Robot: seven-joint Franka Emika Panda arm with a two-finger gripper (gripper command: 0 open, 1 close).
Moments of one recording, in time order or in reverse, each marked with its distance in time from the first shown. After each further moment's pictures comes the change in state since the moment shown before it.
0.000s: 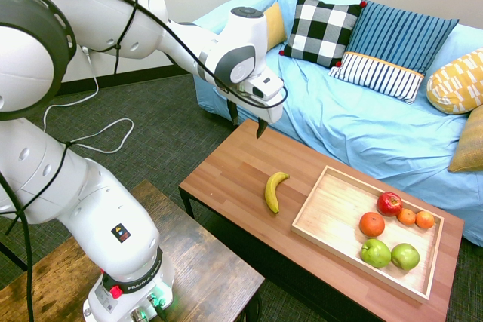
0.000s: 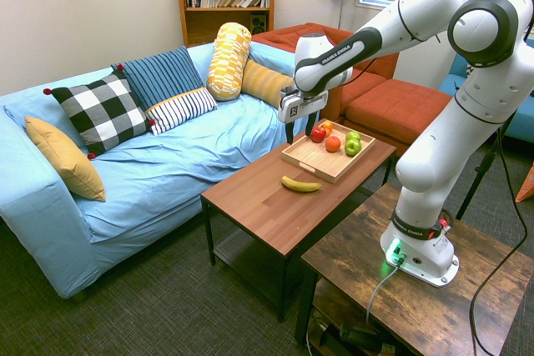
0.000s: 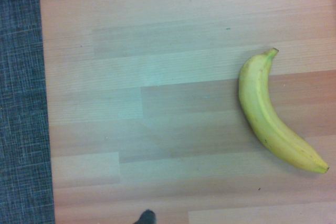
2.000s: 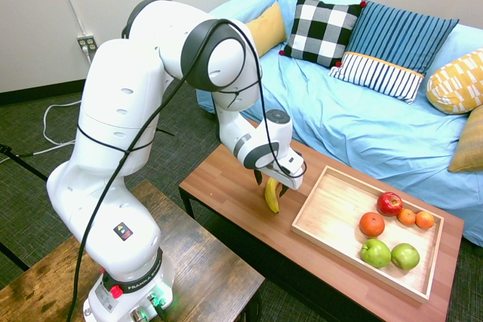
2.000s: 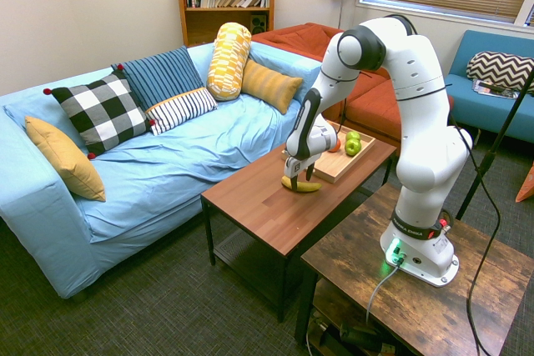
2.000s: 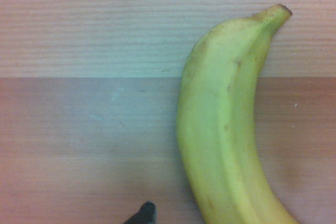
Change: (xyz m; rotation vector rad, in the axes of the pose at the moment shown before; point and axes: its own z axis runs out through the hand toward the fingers) arm 0.077 0.034 0.271 -0.030 -0.007 -0.090
